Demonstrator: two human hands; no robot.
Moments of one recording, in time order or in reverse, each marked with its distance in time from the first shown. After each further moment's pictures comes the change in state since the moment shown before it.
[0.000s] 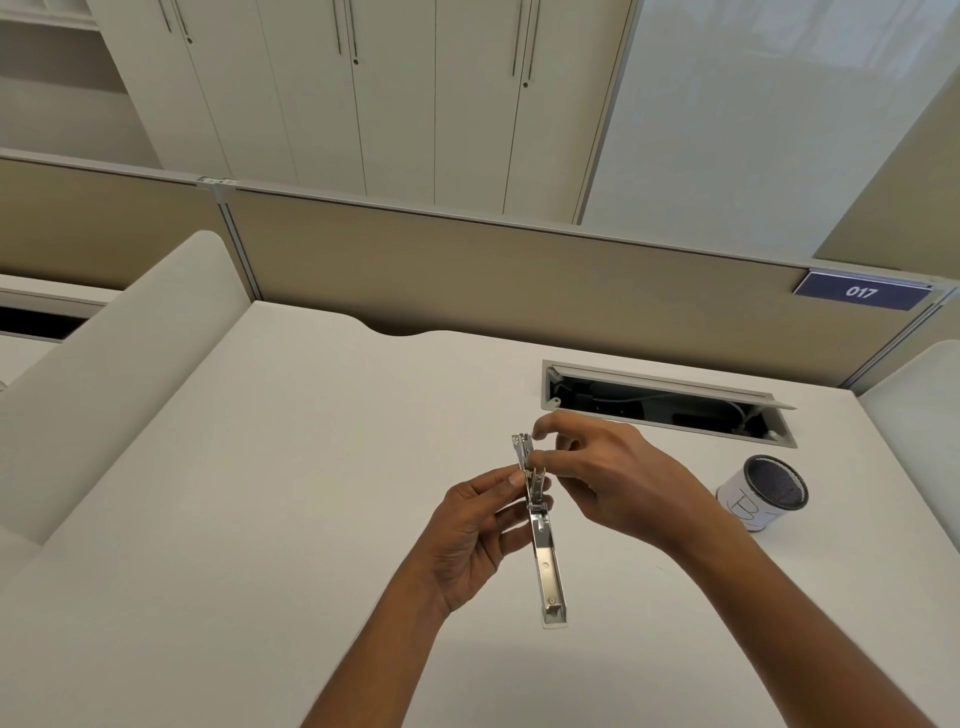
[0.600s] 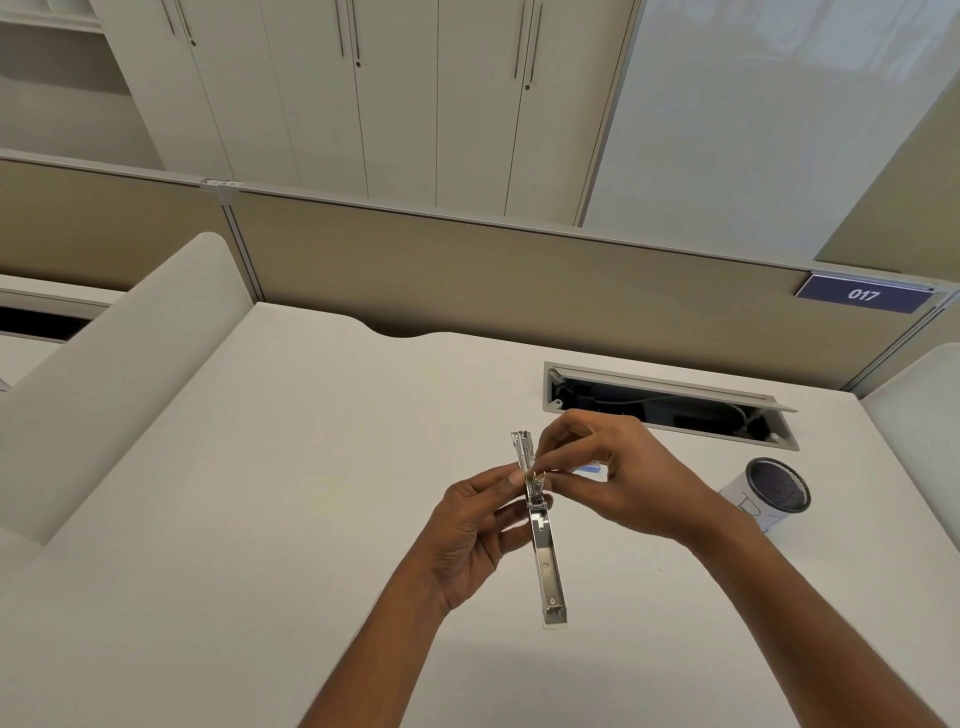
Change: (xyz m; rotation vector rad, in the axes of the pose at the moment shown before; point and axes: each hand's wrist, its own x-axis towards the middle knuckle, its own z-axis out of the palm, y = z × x) left_hand -0.003 0.005 0.001 -0.029 0.027 -0.003; right_hand 0.002 0.004 -0.005 0.504 0.002 0.229
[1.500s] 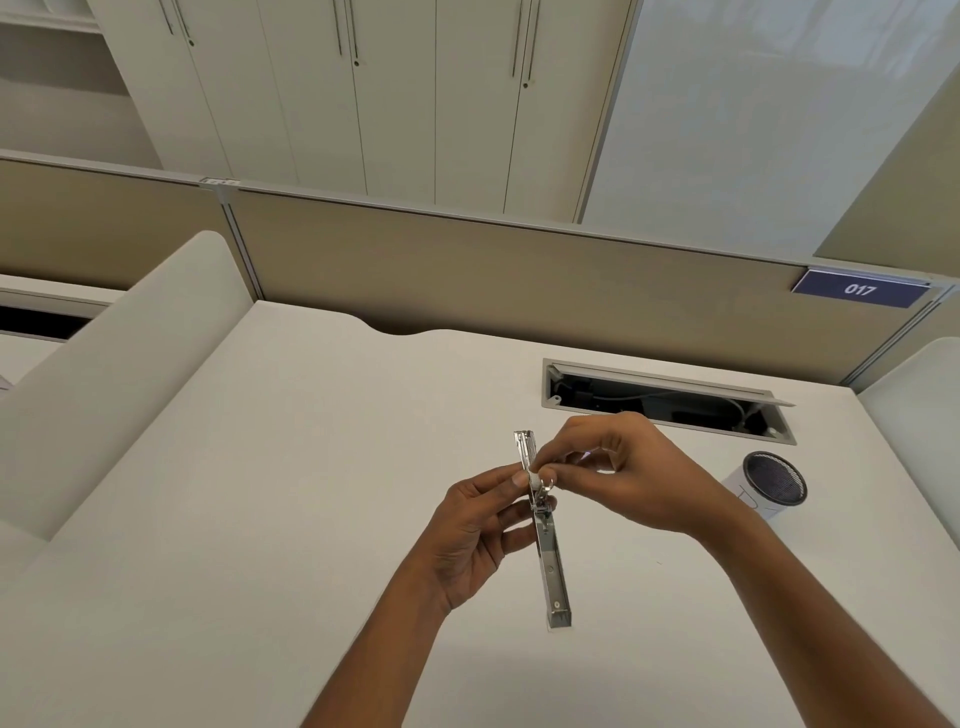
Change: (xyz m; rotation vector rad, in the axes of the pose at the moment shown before) left_hand -0.005 -0.004 0.003 0.052 -0.058 -0.003; right_hand -0.007 -0.006 -0.006 0.208 0.001 0.093
